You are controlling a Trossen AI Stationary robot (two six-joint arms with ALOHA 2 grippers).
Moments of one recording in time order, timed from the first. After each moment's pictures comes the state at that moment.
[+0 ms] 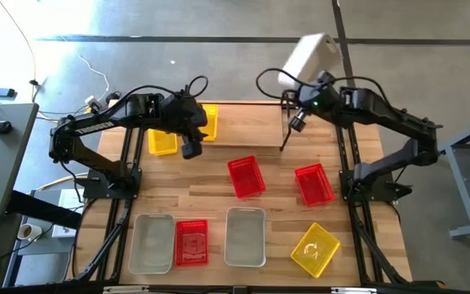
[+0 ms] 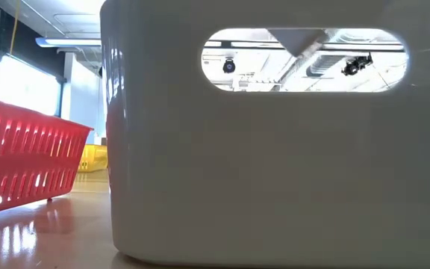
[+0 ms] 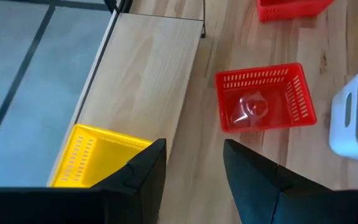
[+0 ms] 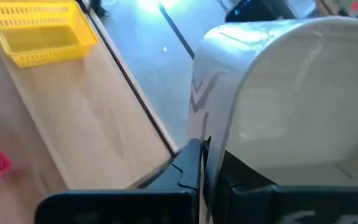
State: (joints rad) left arm 0.33 1.38 1.56 -1.08 -0.14 0.06; right arm -0.24 1.36 1.67 -1.07 0.63 -0.12
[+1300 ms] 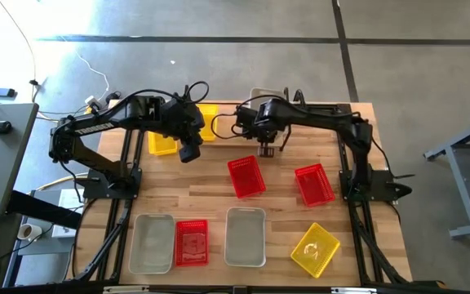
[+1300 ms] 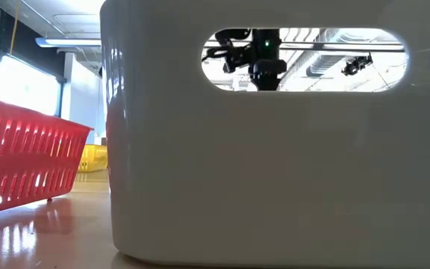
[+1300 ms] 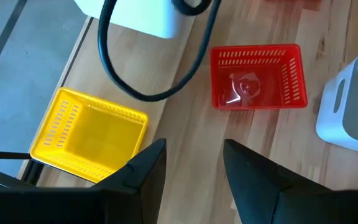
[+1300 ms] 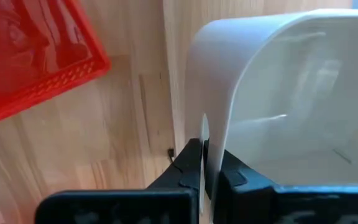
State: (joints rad) left arm 0.30 1.38 1.56 -1.18 -0.14 -0.05; right arm -0.28 1.97 1.81 -1.31 0.23 -0.22
